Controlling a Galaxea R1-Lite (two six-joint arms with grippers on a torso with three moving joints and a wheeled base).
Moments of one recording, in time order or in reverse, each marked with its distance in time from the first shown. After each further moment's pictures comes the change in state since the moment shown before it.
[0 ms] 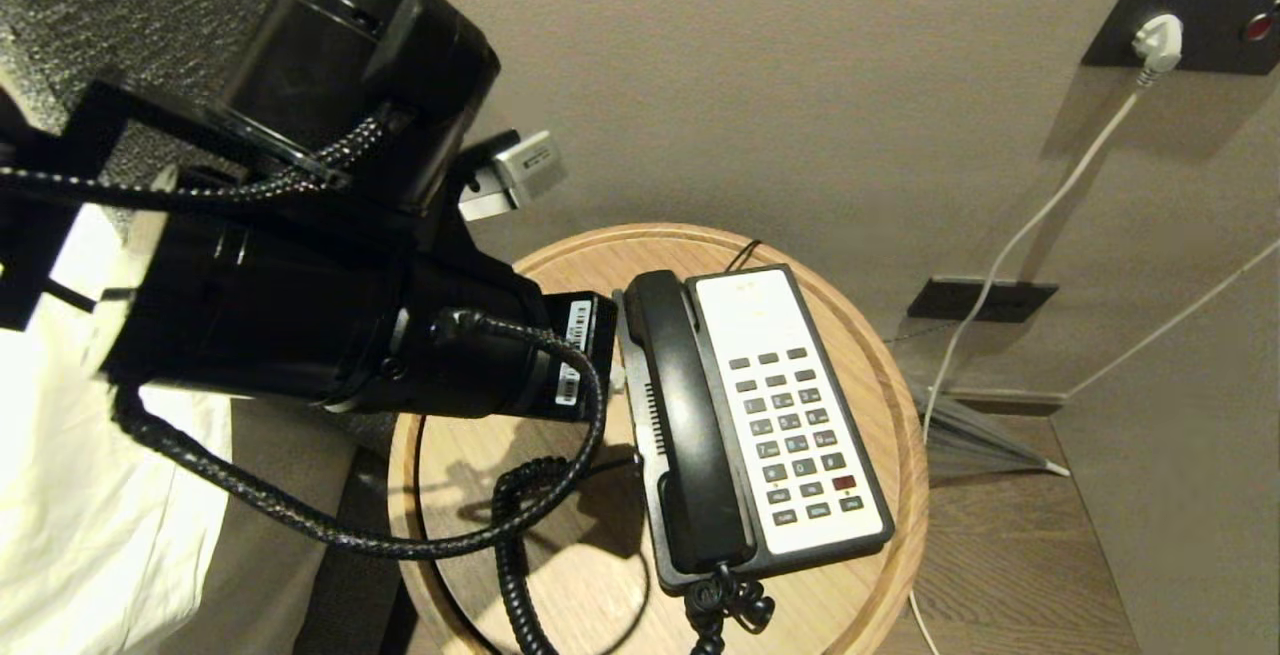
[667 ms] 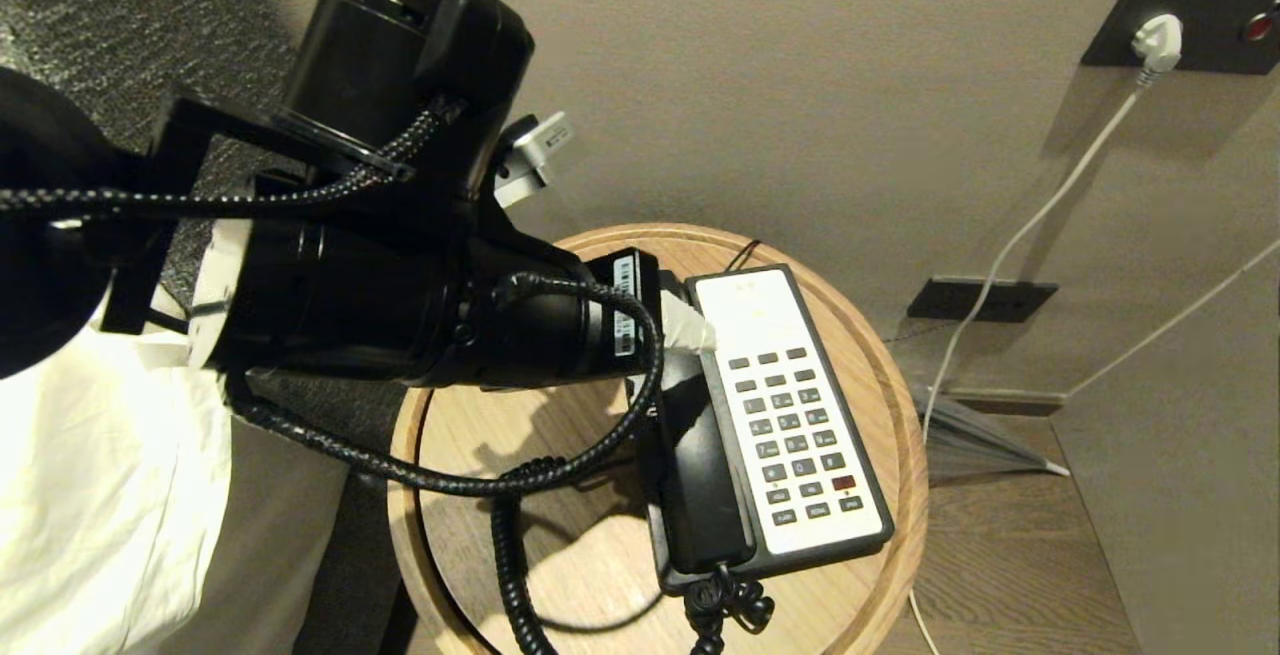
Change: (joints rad) left arm -0.004 0.032 0.023 -0.173 -0.033 -0.133; right arm 0.000 0.000 0.000 0.000 0.000 0.000
